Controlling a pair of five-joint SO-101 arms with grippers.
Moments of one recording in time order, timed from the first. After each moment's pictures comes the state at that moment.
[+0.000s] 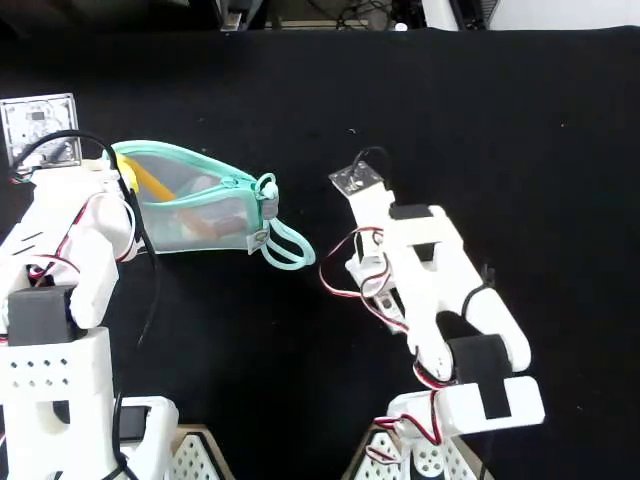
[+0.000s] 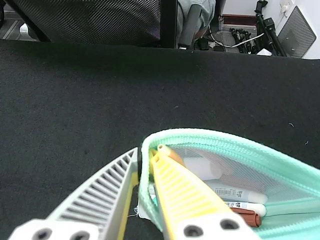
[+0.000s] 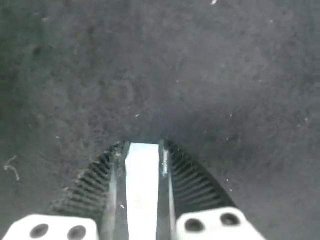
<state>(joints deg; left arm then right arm) -8.6 -47.0 34.3 60.6 1.0 -7.6 -1.5 41.1 56.3 20.6</state>
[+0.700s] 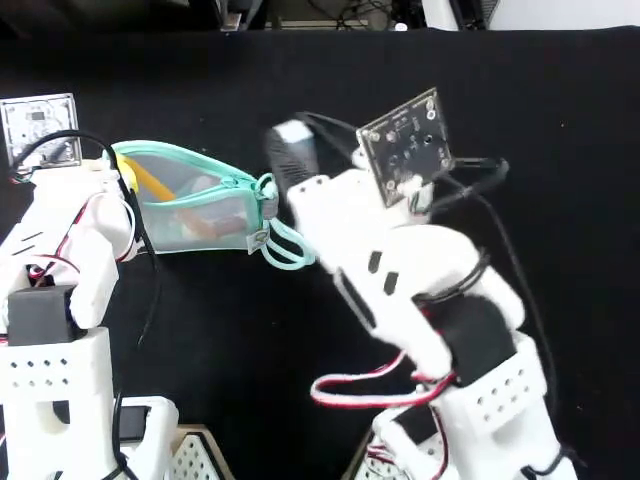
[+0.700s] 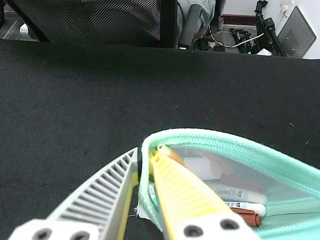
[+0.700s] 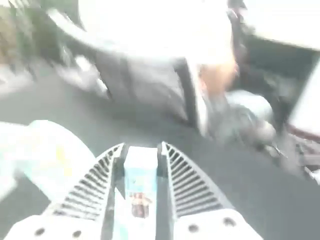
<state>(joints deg) -8.6 -47.0 34.3 60.6 1.0 -33.1 -50.5 21.3 44.2 1.9</state>
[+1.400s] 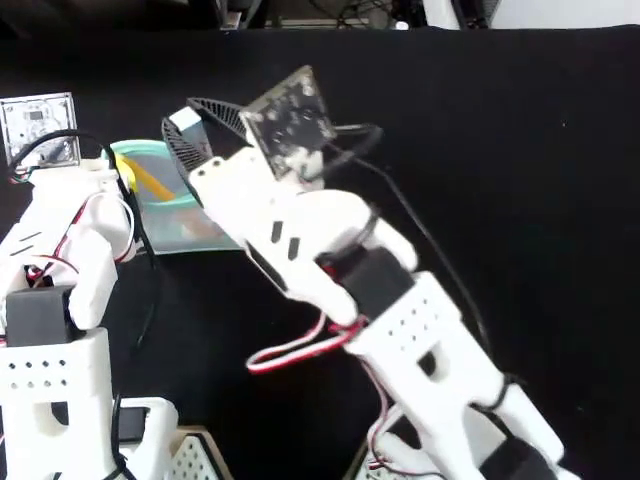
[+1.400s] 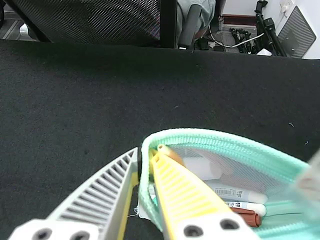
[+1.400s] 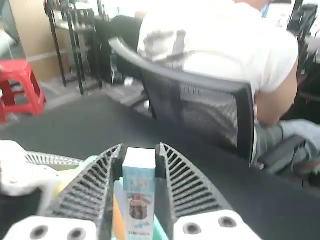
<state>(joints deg) -8.6 -47.0 34.3 60.6 1.0 -41.1 -32.0 21.3 27.6 0.6</state>
